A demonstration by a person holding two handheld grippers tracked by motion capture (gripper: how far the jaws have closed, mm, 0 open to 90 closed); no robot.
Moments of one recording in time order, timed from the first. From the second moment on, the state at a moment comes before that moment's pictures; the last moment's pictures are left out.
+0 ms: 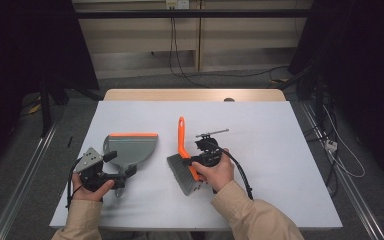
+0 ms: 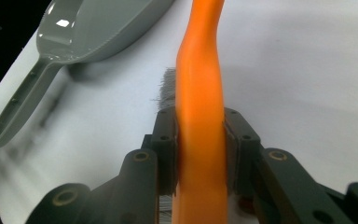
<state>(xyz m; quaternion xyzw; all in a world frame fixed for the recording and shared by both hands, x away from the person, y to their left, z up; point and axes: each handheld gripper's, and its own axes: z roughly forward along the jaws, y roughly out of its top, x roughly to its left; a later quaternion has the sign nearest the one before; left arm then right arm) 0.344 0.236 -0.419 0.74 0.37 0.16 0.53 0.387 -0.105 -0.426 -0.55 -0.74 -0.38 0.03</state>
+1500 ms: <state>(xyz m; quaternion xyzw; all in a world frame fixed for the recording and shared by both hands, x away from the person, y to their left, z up) 0.344 0.234 -0.418 0.74 0.37 0.16 0.53 0.380 -0.157 -0.407 -0.57 -0.73 -0.38 -0.01</state>
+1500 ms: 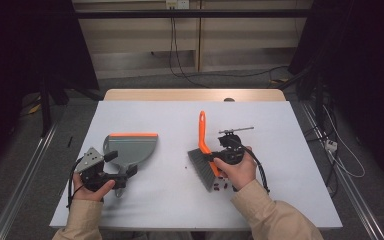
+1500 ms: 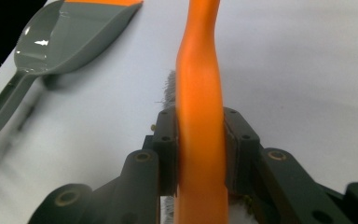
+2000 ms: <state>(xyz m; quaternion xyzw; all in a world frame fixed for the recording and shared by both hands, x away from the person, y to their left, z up) 0.345 0.235 -0.419 0.74 0.37 0.16 0.53 0.395 -0.103 -0.403 -0.54 -0.73 -0.41 0.03</state>
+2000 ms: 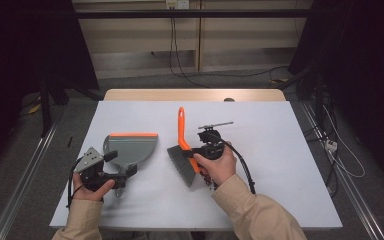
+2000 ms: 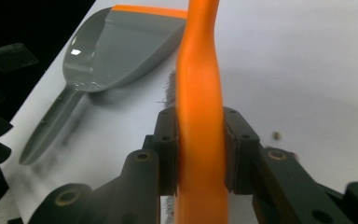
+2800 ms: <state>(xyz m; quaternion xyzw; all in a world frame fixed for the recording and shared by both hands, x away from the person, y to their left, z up) 0.345 0.235 -0.419 0.74 0.37 0.17 0.53 0.401 -0.136 -0.427 -0.60 -0.71 -0.36 0.03</state>
